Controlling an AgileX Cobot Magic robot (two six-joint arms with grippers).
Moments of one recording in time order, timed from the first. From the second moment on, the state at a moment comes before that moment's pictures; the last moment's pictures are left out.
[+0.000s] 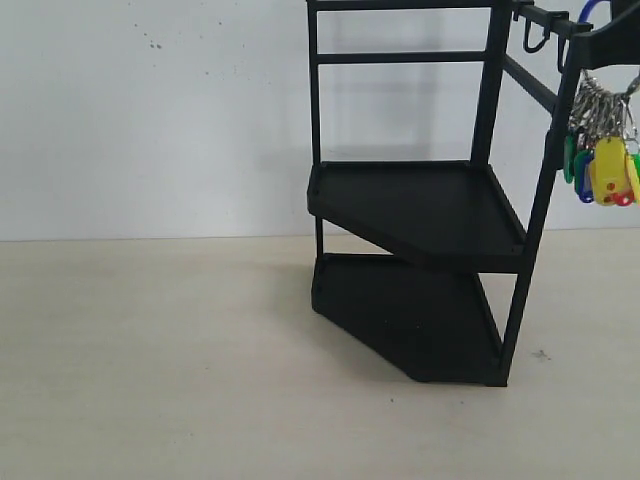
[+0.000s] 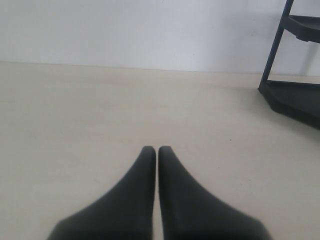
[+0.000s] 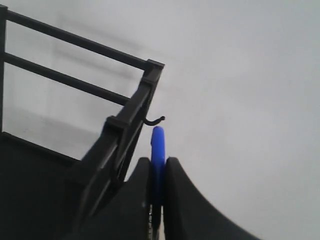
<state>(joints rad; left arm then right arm) -0.02 0.00 0.00 -0.15 0.29 0.07 0.05 1.20 -1.04 -0.99 0.07 0.72</state>
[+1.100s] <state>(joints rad) -0.02 0.00 0.00 -0.15 0.29 0.07 0.01 1.23 -1.02 -0.99 -0.01 0.74</state>
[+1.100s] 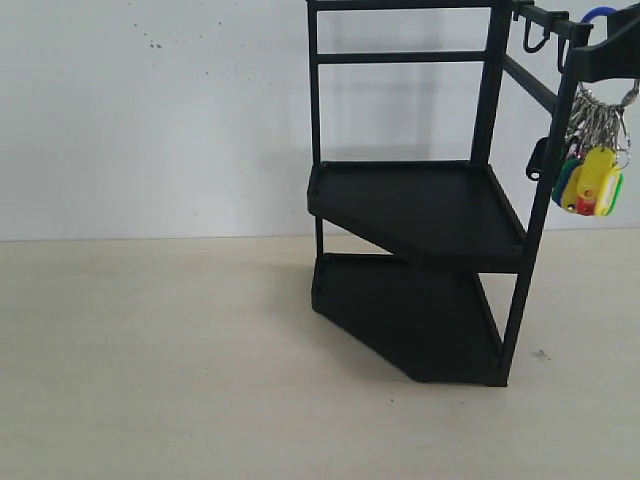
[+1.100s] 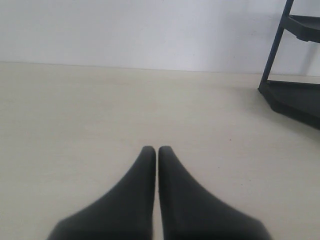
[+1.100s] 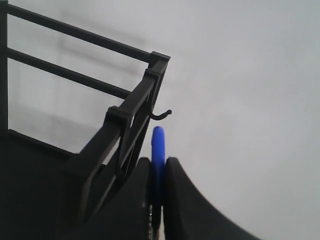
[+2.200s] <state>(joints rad) -0.02 0.00 0.00 -0.15 0.29 0.07 0.01 1.23 -0.98 -0.99 -0.07 0.79</state>
